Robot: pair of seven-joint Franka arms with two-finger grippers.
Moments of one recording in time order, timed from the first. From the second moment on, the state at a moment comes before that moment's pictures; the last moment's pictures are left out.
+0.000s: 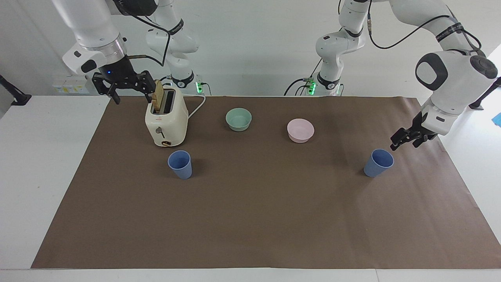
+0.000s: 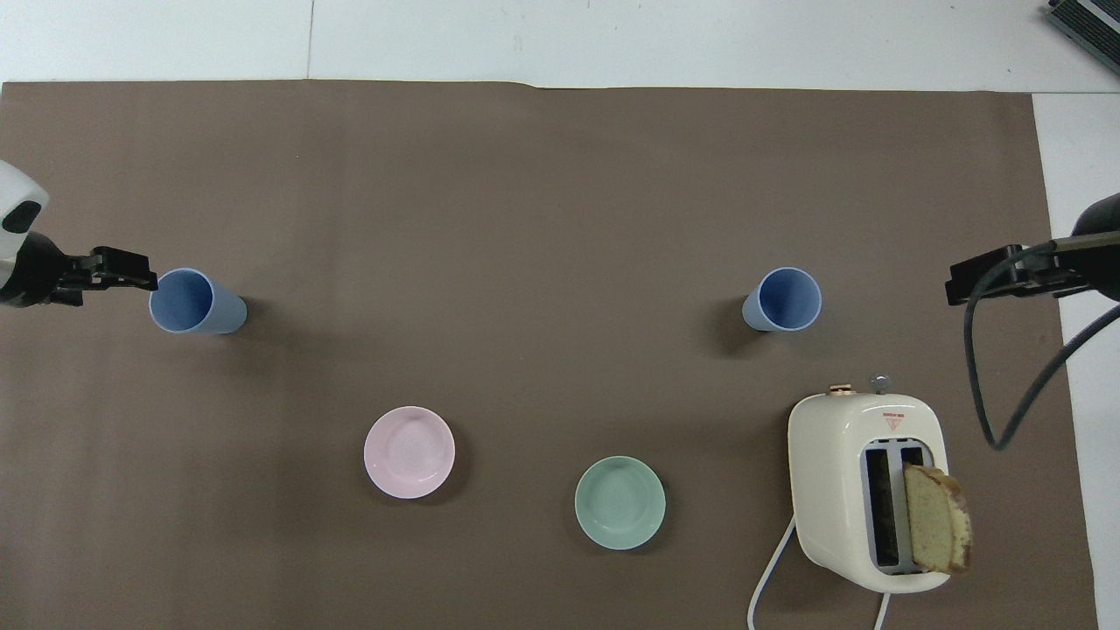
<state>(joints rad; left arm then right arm) 0.30 0.12 -0.18 -1.90 -0.06 2.03 0.02 -0.10 0.04 0.14 -1.46 -0.02 1.46 -0.01</state>
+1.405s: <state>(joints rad) 0.30 0.16 -0.19 -1.99 -0.06 2.17 0.00 -0.10 0.04 0.14 -1.46 -0.02 1.46 -0.01</state>
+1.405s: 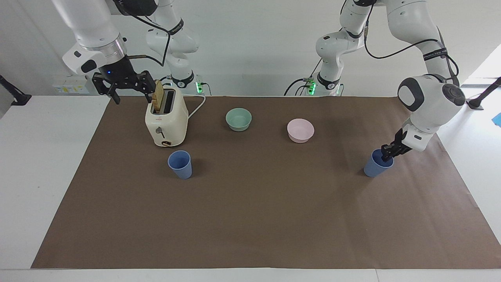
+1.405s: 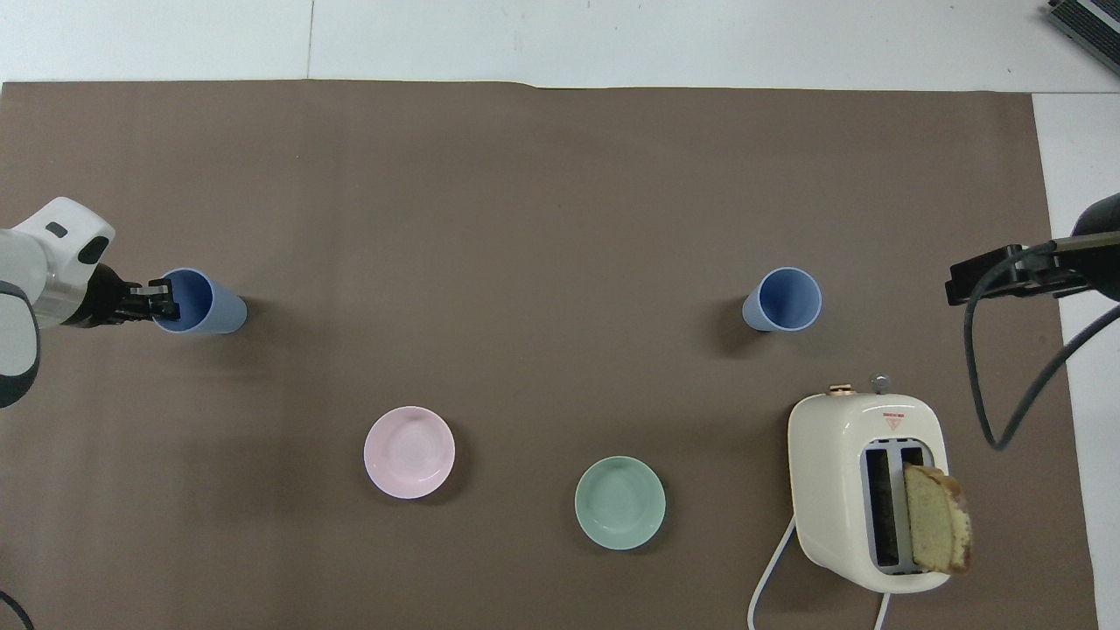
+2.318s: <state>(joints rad) -0.13 0.12 -0.23 -1.77 -0.07 2.05 -0.55 -0.10 0.04 0.14 -1.46 -0.02 1.46 -0.01</state>
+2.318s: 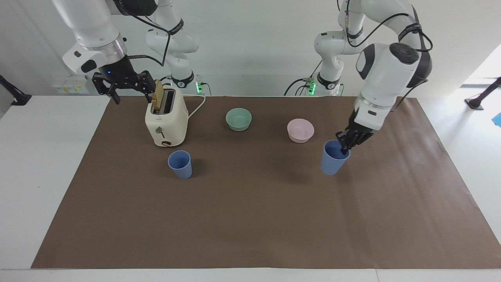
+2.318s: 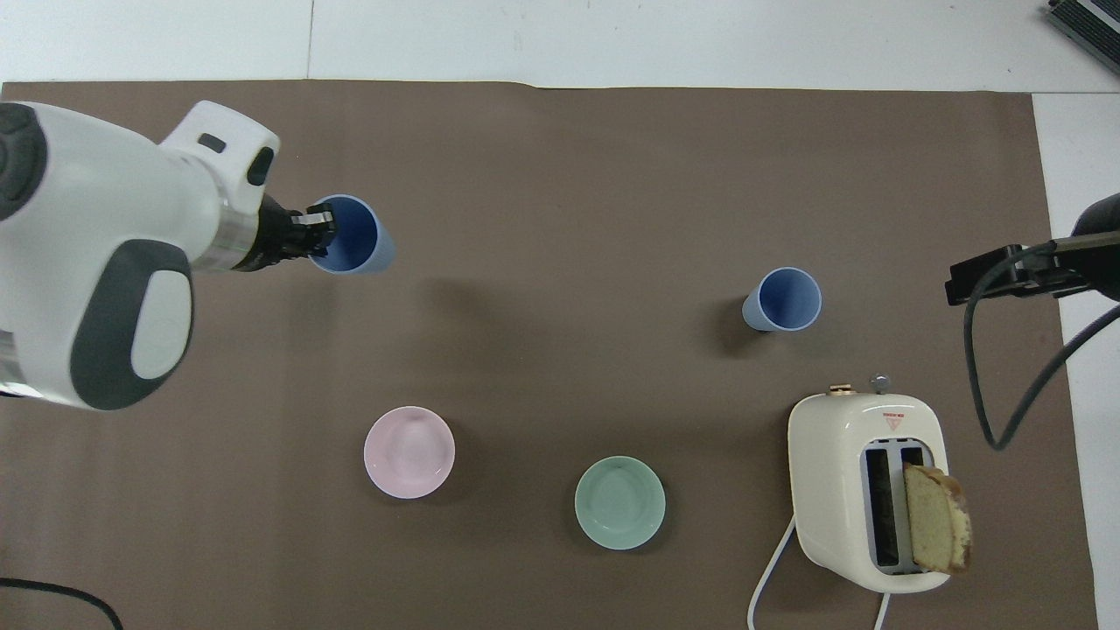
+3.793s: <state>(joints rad) -0.39 0.30 -0.22 -1.83 0.01 2.27 -0.75 -0.10 0.04 0.13 -1.46 -0.02 1.46 -0.01</state>
